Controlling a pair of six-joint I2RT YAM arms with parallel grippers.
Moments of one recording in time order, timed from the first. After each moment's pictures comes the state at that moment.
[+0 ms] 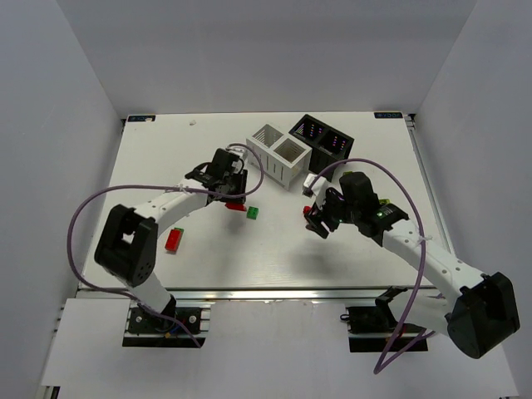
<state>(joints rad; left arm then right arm) -0.51 1.69 1.15 -0.42 -0.08 -0.26 0.56 1.11 0.79 -0.37 -0.37 -0.45</state>
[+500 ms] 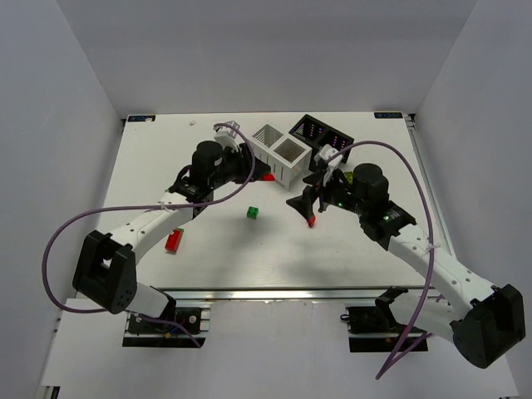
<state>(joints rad) -0.51 1.44 1.01 0.11 0.26 -0.56 0.57 1.05 0.79 0.00 -0.47 -0.08</state>
